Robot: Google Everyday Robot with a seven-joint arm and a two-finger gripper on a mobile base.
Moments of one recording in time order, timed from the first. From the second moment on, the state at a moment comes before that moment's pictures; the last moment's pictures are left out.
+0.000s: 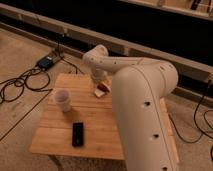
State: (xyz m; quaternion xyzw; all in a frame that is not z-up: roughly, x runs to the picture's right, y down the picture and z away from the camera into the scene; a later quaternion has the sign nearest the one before) arm -0.024 -0.011 0.914 -0.22 0.17 0.53 0.80
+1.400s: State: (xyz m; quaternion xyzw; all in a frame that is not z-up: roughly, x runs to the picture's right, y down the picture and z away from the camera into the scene) arm -0.040 -0.022 0.994 -0.28 0.16 0.47 0.82
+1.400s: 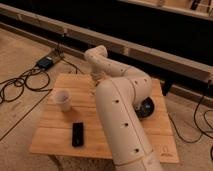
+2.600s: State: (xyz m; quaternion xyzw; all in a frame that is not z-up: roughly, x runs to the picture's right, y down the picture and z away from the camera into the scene) arm -0.062 -0.055 0.939 -0.27 0.12 0.47 0.83
